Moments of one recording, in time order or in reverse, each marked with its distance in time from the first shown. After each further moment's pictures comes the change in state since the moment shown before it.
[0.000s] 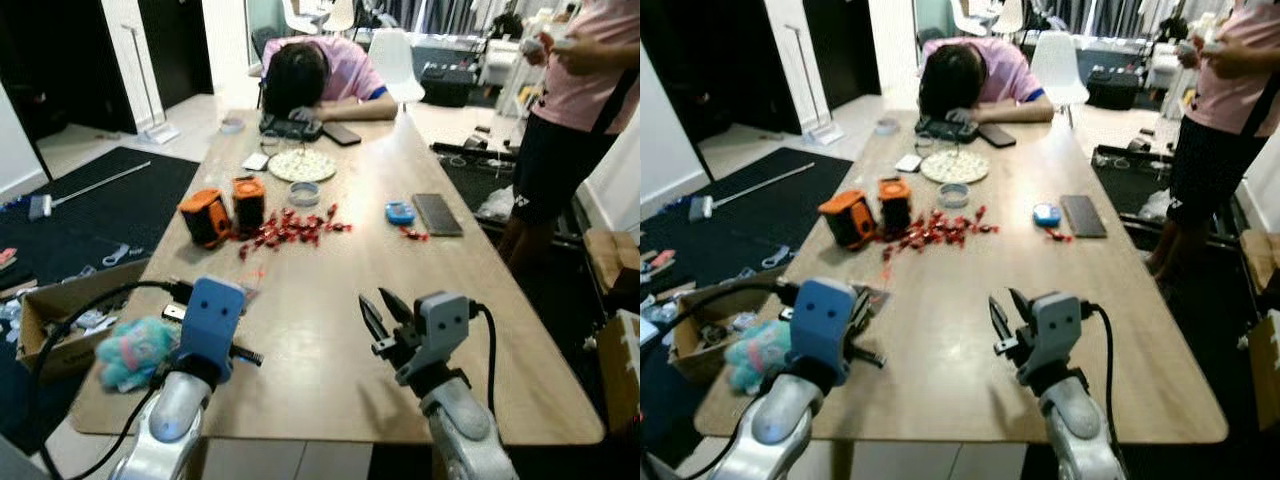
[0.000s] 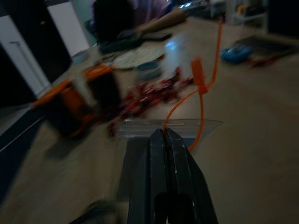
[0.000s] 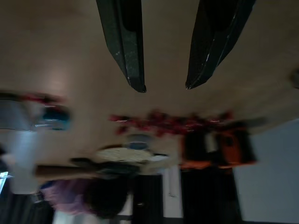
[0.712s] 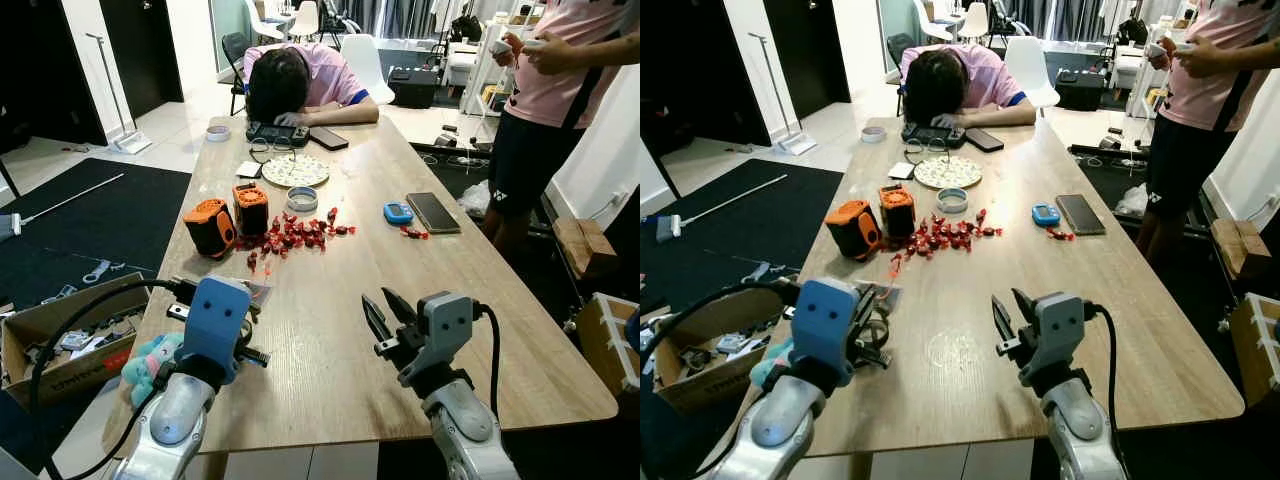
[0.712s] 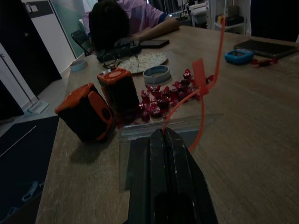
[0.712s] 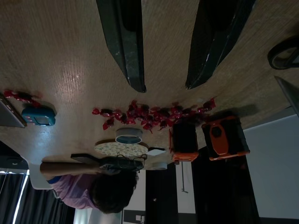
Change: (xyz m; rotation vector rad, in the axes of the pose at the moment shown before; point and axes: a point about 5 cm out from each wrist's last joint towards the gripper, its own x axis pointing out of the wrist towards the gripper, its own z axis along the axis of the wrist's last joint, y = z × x) left arm -0.002 -0.002 0.004 -0.010 -0.017 -0.019; right arm -0.001 0.002 0.000 0.006 -0.001 0.000
